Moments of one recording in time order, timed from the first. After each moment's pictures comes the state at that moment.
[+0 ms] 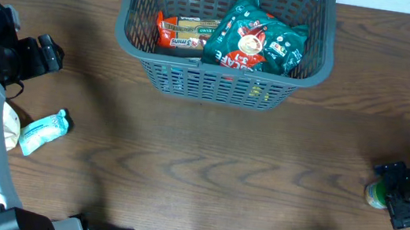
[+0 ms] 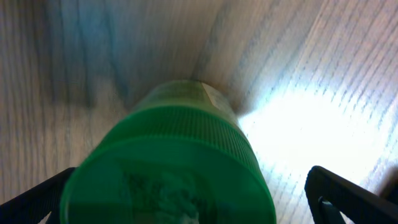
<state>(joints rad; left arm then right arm) 0.41 1.46 1.42 -1.01 0.12 -0.06 -0.73 1.48 0.86 -0.81 0.07 0.55</state>
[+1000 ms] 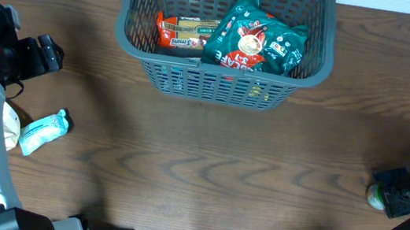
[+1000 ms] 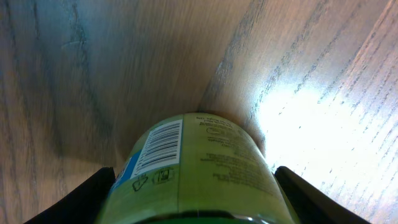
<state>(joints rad) 0.41 1.46 1.42 -1.01 0.12 -0.06 -0.74 1.63 0.87 -0.71 0.08 0.53</state>
